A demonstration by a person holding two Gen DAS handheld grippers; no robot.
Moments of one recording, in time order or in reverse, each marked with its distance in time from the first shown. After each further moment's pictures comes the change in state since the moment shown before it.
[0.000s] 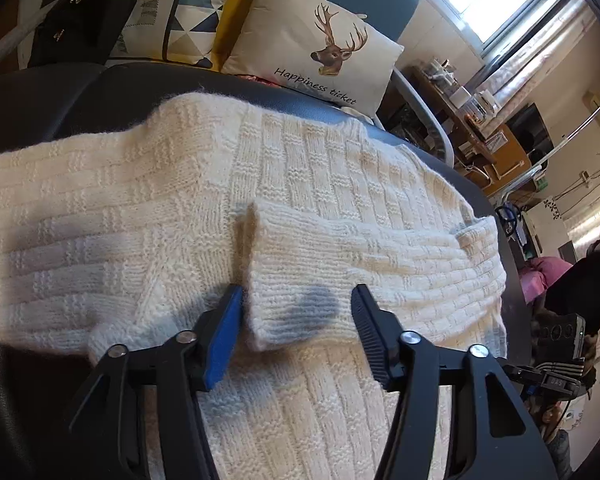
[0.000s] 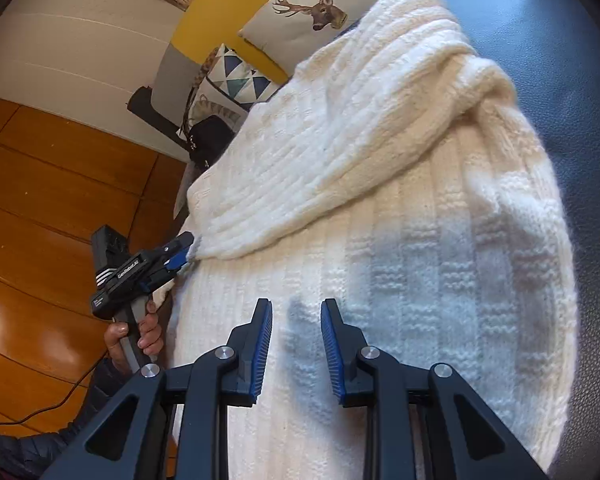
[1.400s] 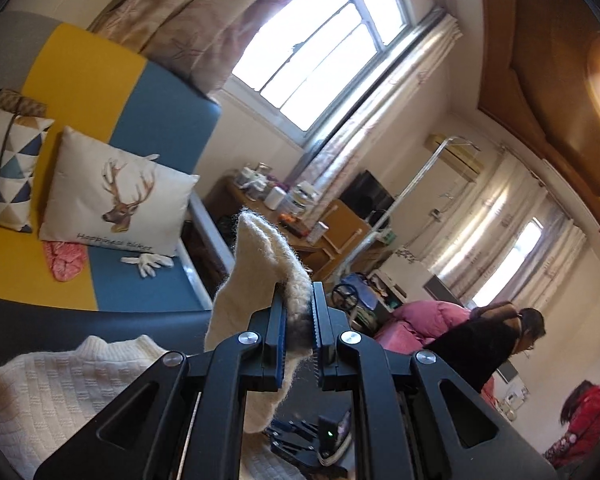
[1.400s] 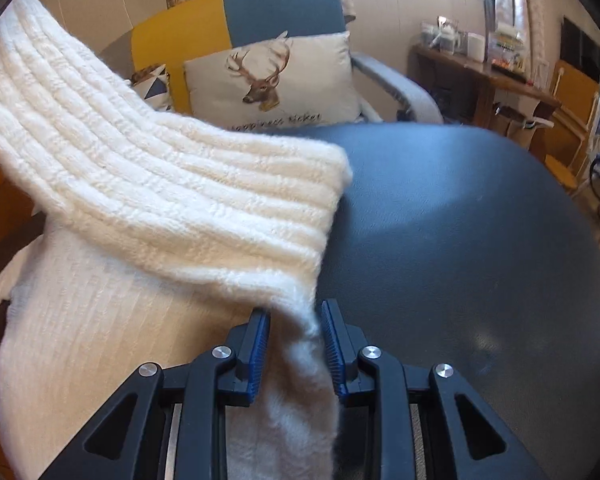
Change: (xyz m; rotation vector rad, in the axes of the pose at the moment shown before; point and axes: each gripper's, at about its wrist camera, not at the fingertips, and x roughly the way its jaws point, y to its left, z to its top) left arm -0.163 -0.200 0.113 0.210 -0.355 -0.550; right arm -0.029 0.010 0.070 -0.354 -0.277 -0.651
